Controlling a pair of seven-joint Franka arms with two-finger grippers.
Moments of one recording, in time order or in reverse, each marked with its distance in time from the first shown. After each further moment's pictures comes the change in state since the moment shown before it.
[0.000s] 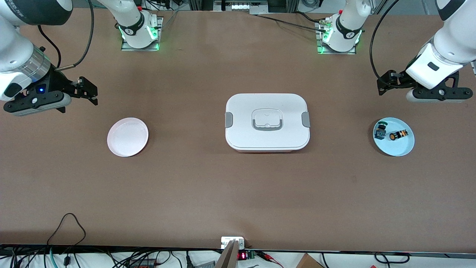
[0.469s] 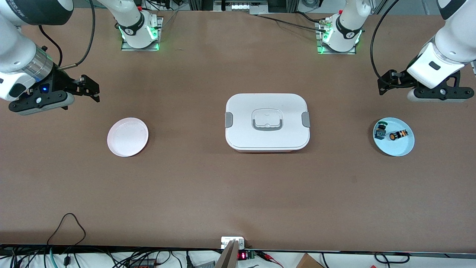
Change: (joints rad) left arm 0.001 0.001 0.003 0.004 -0.015 0.000 0.000; right arm 0.001 0.000 0.002 0.001 0.002 -0.065 0.041
